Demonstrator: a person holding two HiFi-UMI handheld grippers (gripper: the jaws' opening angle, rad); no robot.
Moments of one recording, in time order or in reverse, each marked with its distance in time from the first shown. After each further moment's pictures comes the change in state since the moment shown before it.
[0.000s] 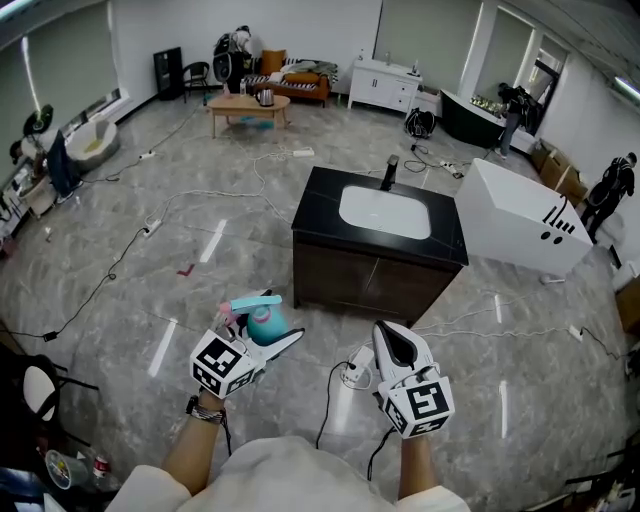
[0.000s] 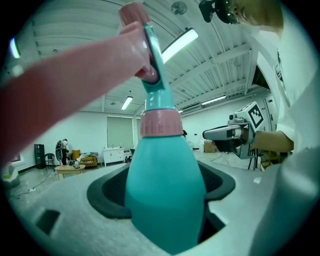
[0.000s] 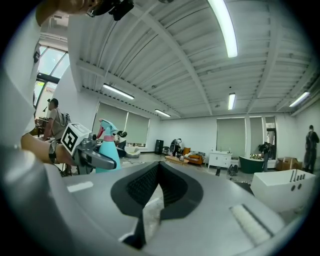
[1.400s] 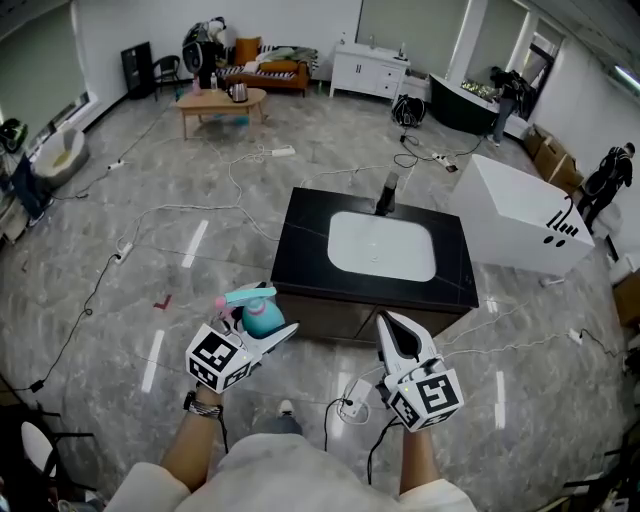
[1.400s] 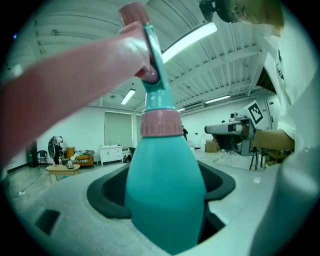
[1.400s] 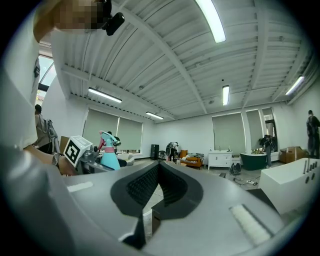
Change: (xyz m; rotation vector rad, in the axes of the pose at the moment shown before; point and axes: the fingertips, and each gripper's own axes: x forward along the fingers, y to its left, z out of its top) left arm 0.220 0.255 -0.012 -0.022 0.018 -0.046; right arm 0.268 -0.183 0.002 0.093 -0.055 -0.020
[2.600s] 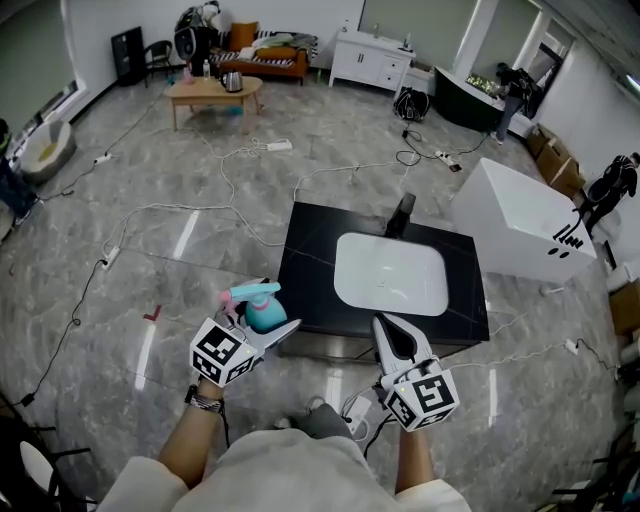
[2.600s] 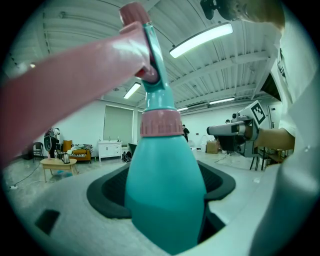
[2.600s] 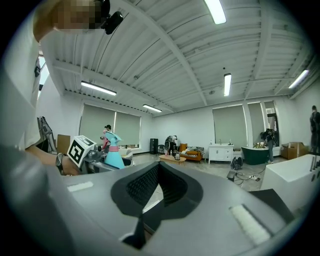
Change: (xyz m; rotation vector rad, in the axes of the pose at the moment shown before) left arm 0.106 0.162 -0.027 -0.053 0.017 -0.031; right arm 0.174 -0.069 -0.028 0.025 0.073 0.002
